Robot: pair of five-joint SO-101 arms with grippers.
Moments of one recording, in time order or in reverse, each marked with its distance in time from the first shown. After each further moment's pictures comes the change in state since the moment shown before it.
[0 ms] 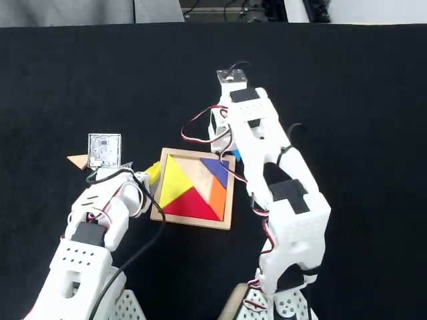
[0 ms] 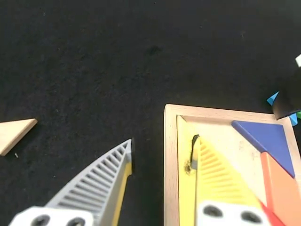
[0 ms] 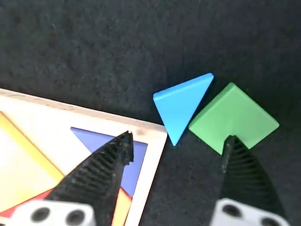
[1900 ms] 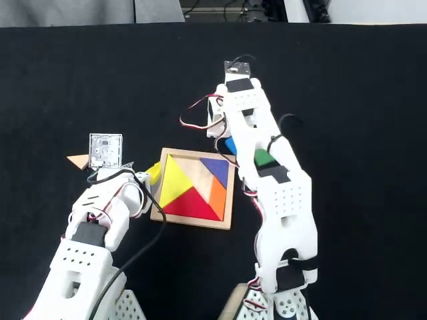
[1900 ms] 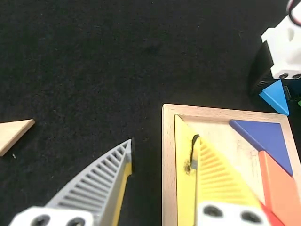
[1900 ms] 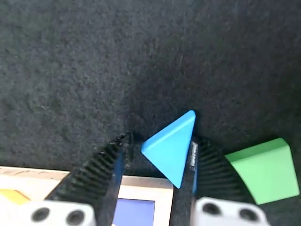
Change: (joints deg) left arm 0.5 0.0 0.0 0.0 0.0; right arm 0.9 19.2 -22.5 2.8 -9.2
